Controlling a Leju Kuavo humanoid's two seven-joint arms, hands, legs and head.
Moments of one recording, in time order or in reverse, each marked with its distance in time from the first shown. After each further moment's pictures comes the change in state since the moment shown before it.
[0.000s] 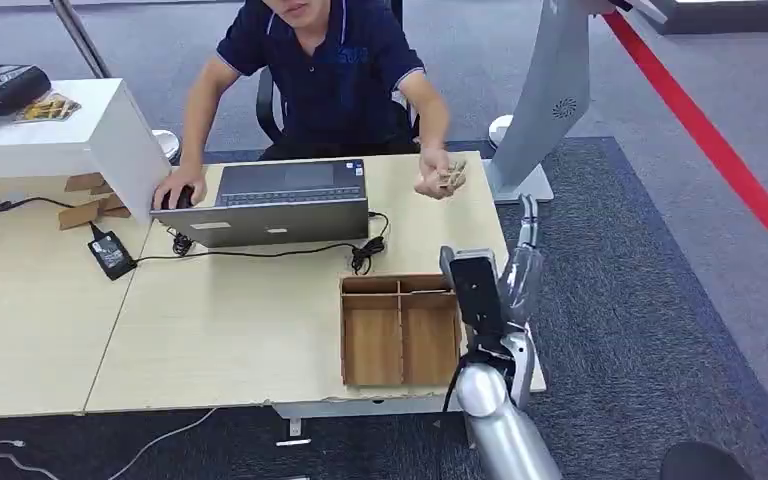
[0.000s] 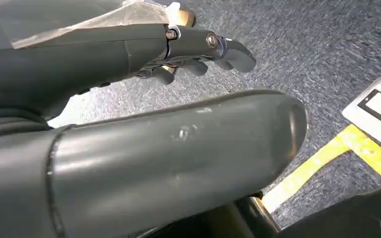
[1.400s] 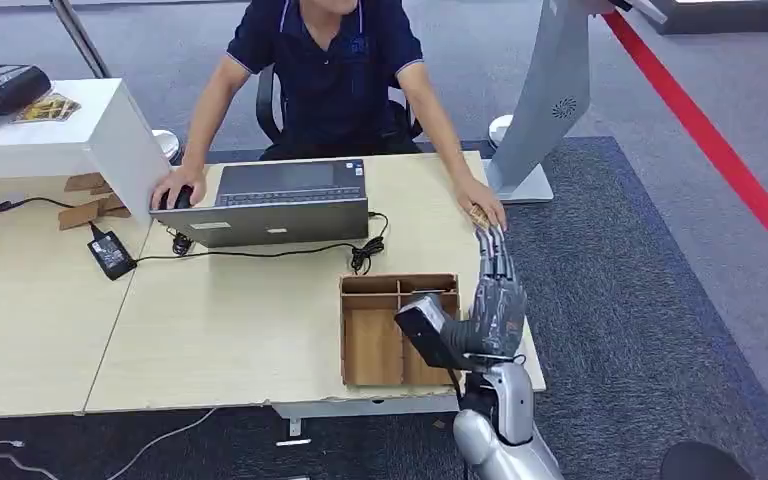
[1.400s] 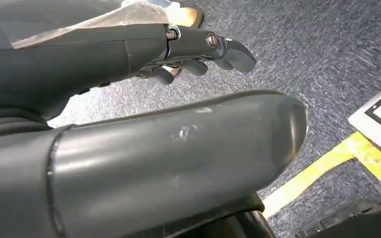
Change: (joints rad) left arm 0.001 -0.001 0.003 0.000 0.026 0.033 0.009; right arm 0.076 -0.137 0.172 0.009 0.381 -0.001 0.216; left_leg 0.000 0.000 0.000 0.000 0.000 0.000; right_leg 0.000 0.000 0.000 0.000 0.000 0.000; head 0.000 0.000
